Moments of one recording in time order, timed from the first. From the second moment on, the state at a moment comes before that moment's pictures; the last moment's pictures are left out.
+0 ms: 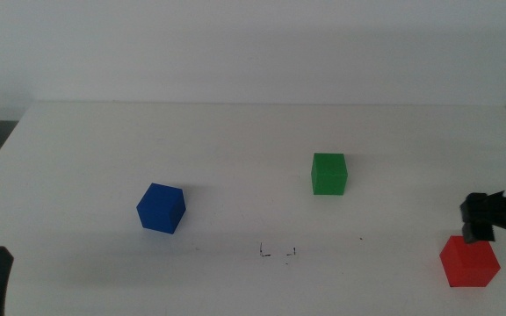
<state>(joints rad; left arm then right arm) -0.09 0.00 0.00 -0.04 0.08 0.01 0.15 1.41 -0.88 -0.11 0.84 0.28</state>
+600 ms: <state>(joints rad) -0.09 0.00 0.00 -0.04 0.08 0.01 0.19 1.58 -0.88 -0.17 0.74 0.34</state>
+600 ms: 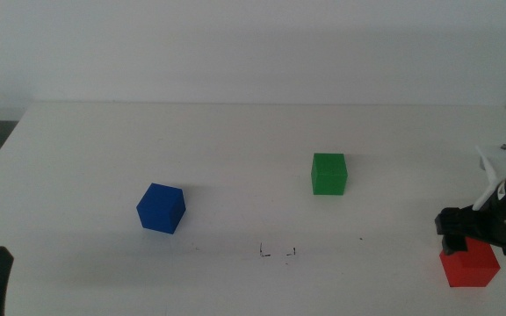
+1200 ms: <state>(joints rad) -0.09 0.00 0.00 -0.04 0.08 0.01 0.19 1.69 -0.88 -0.18 0.69 0.36</state>
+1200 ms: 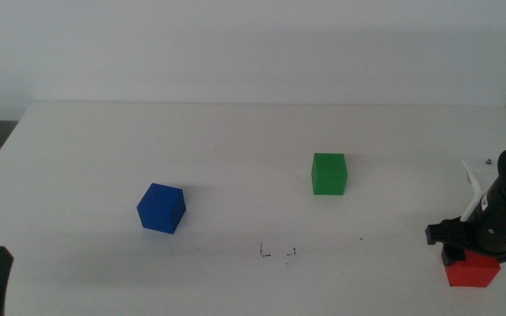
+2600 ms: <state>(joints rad) -0.09 0.00 0.00 -0.04 0.07 0.00 0.79 2.14 -1.73 -0.22 1.12 0.90</state>
